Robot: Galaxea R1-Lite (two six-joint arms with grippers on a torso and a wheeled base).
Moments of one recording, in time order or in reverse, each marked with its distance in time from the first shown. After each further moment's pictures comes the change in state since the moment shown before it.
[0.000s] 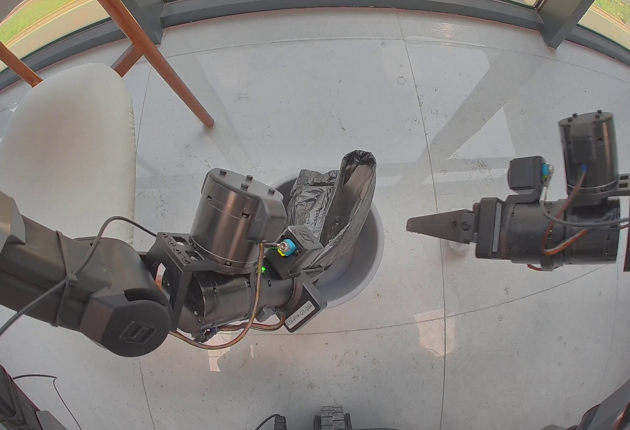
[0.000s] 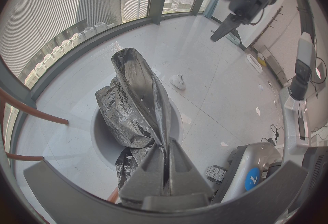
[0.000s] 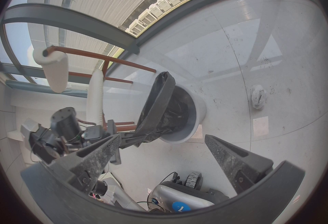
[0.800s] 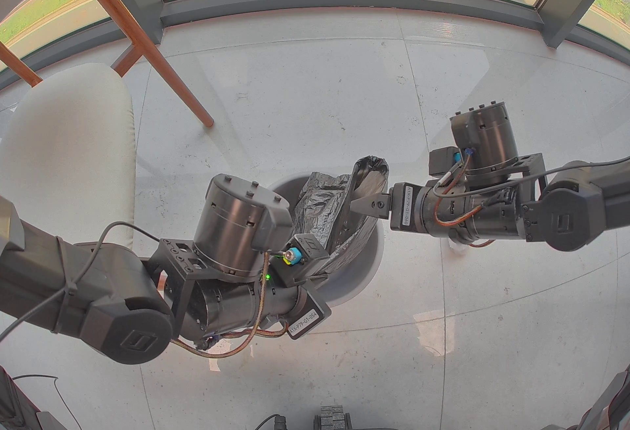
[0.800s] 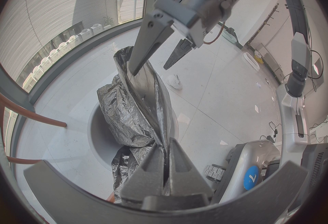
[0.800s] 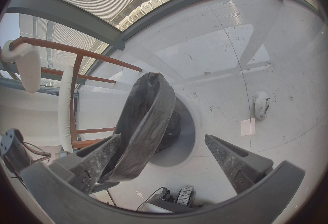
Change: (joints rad) left arm -0.024 -0.004 0.011 0.000 0.001 0.016; right arm 0.016 0.354 -0.284 -0.004 -0.135 -0.015
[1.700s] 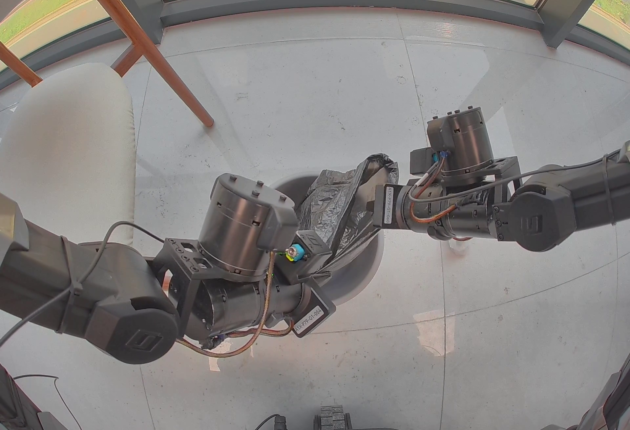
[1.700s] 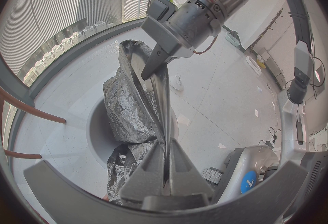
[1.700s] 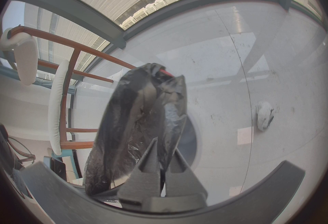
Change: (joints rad) left arm -0.005 0.010 -0.012 -0.003 0.009 -0.047; right arm 0.001 0.094 -0.060 -0.055 -0.034 -0.068
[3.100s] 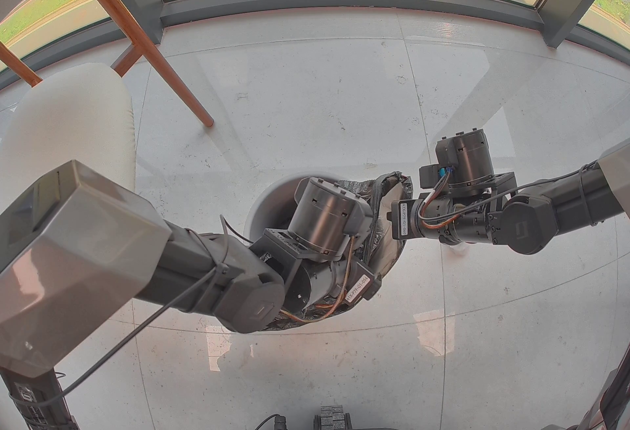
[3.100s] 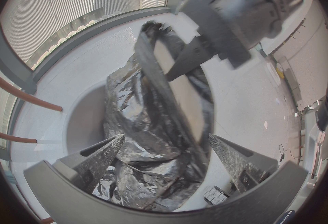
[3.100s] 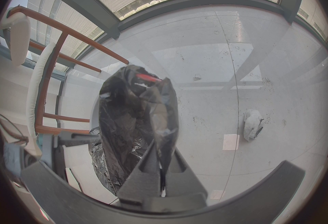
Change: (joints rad) left arm 0.000 0.316 -0.309 0.010 0.127 -0.131; right arm -0.103 0.072 0.052 -0.079 0.013 -0.171
